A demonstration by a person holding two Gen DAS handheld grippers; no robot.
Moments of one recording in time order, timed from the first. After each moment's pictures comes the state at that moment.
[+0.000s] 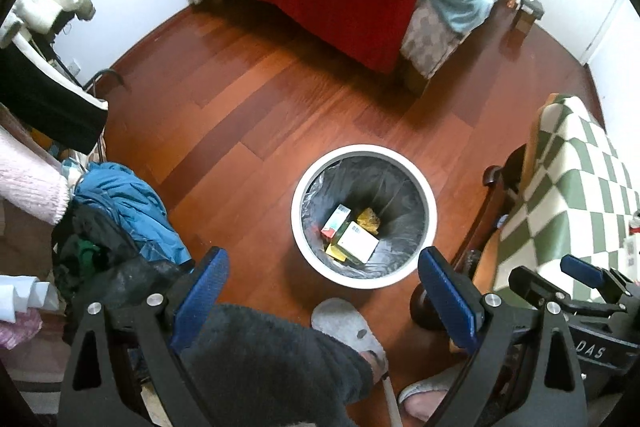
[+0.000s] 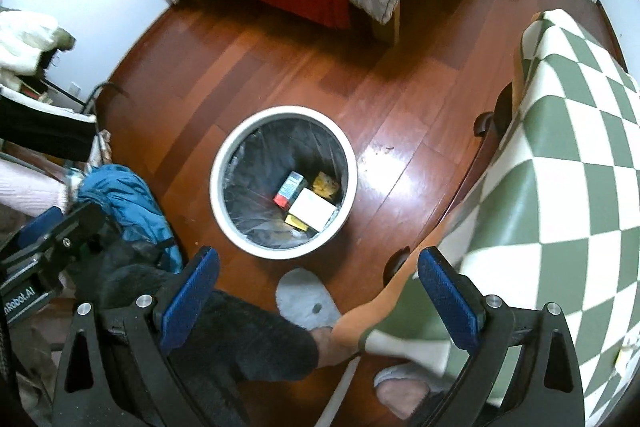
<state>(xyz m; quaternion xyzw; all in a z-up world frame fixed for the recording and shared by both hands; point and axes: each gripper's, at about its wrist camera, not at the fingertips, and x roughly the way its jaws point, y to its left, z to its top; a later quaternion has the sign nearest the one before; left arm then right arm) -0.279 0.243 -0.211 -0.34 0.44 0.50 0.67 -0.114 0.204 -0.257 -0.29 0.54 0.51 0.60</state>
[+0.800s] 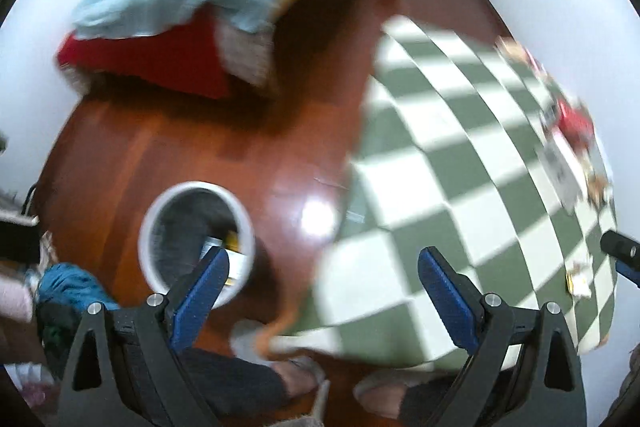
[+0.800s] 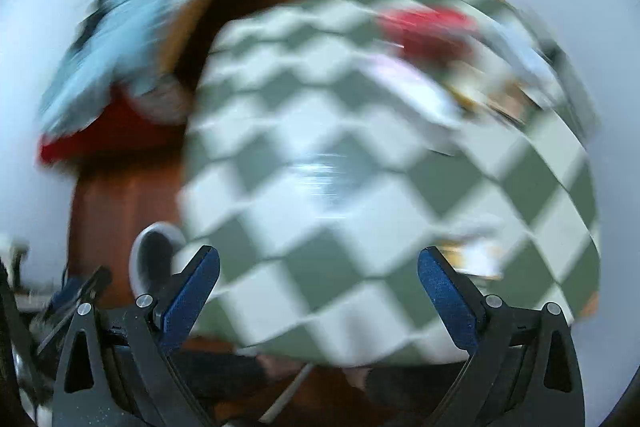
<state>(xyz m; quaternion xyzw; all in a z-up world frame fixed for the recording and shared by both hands) -0.014 0.115 -0.219 -0.22 0.50 0.34 0.76 0.161 -0.078 -0.206 -0.06 0.60 0.28 0.75</state>
